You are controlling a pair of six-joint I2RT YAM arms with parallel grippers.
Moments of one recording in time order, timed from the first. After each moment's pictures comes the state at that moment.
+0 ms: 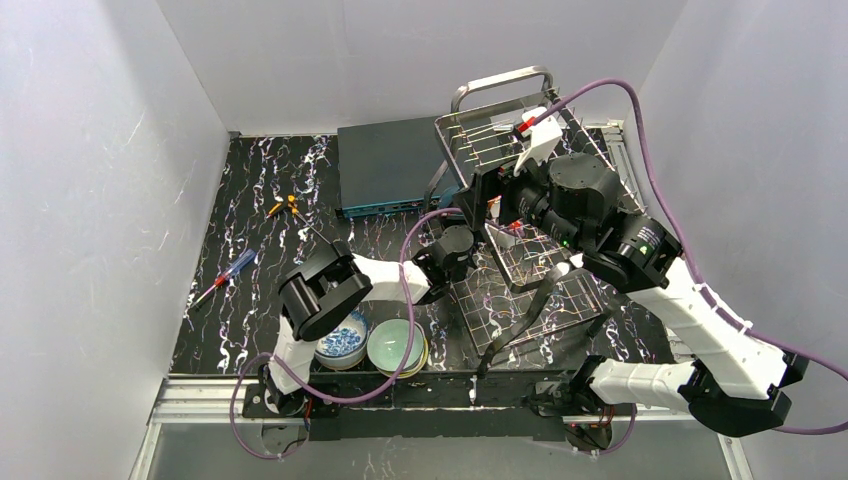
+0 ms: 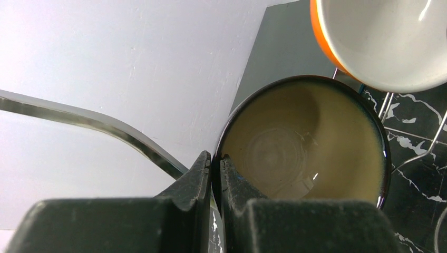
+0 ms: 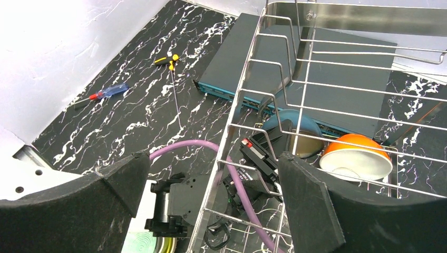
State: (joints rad) left arm -1.00 1.98 1.11 0.87 -0.67 1.21; right arm 0.93 1.12 1.54 -0.64 0.23 0.23
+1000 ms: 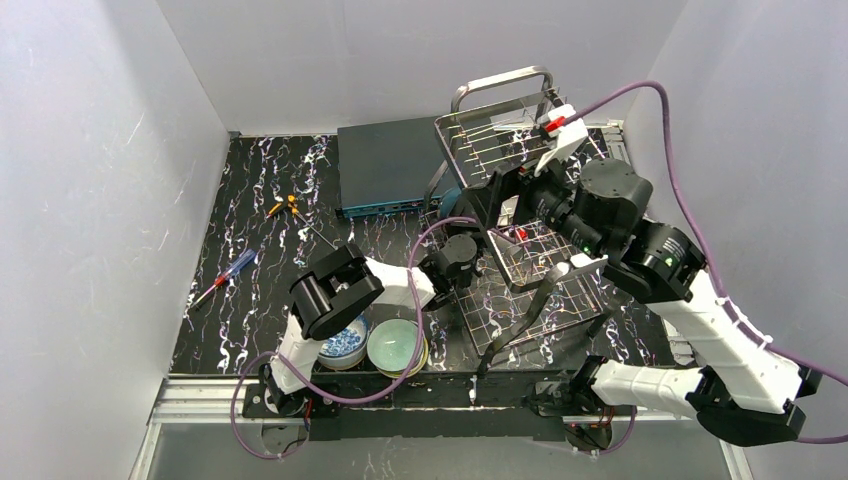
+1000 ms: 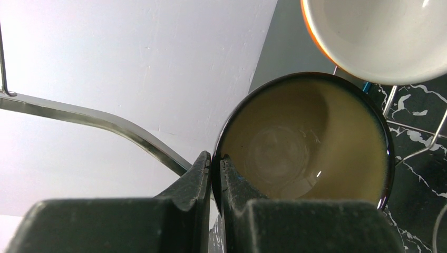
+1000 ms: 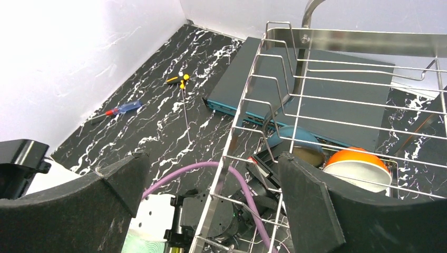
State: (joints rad) left arm -1.03 2.04 1.12 0.98 -0.73 1.33; right arm 0.93 1.07 1.54 -0.61 0.22 0.23
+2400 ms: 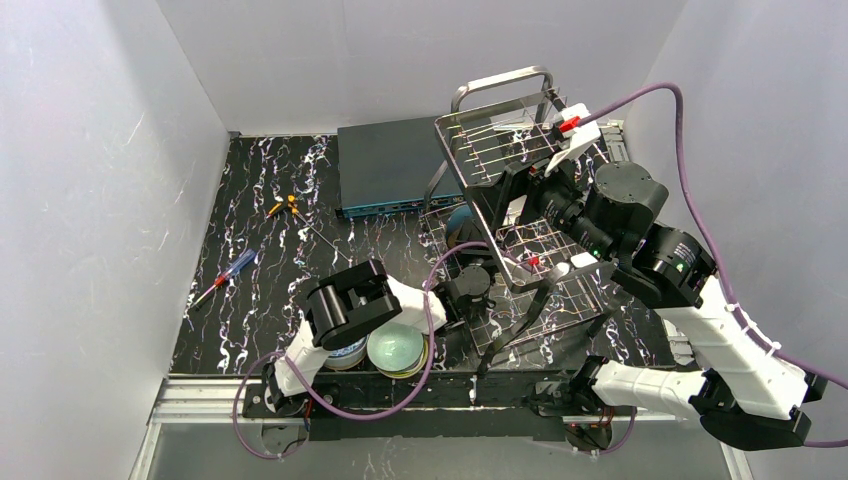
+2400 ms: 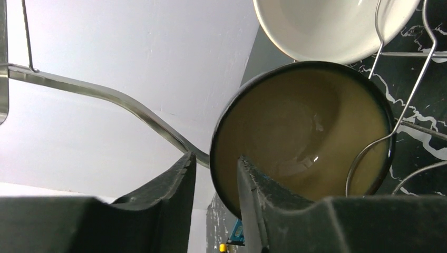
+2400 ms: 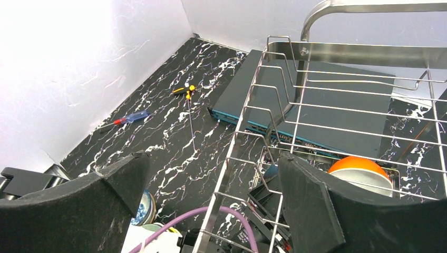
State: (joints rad) left arm -1.18 2.11 1.09 1.11 -0.93 1.37; right arm 0.93 1.03 1.54 -0.58 0.21 0.23
